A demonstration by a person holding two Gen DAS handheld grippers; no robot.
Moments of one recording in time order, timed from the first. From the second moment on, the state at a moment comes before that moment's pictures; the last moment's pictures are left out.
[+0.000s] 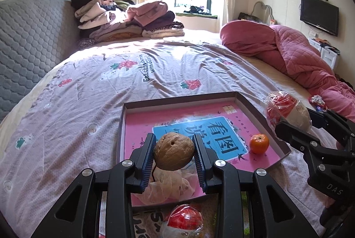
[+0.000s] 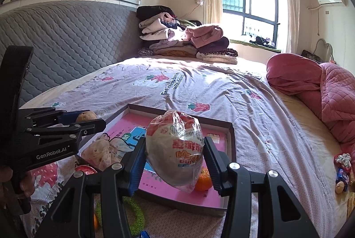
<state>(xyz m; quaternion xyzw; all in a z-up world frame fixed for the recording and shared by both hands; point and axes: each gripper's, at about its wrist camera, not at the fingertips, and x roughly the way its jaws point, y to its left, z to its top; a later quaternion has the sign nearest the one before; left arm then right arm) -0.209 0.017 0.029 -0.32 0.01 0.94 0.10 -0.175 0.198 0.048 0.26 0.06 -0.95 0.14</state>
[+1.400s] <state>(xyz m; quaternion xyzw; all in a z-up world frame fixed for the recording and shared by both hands) -0.287 0.001 -0.039 -0.40 0.02 0.91 0.09 -0.230 0.168 -0.026 0.37 0.10 -0.91 0.18</state>
